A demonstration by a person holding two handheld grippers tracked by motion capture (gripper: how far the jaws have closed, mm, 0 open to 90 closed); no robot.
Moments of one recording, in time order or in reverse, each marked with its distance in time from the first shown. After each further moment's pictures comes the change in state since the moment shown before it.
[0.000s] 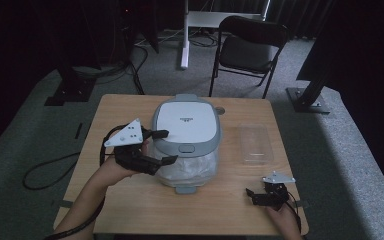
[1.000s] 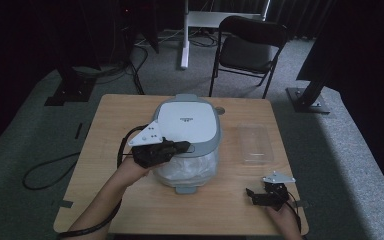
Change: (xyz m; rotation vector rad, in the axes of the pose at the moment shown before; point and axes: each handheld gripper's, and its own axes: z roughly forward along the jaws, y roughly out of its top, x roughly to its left) left arm -0.002 -0.003 0.037 0.031 0.030 -0.022; right arm 0.000 0.000 0.000 0.000 -0.003 0.005
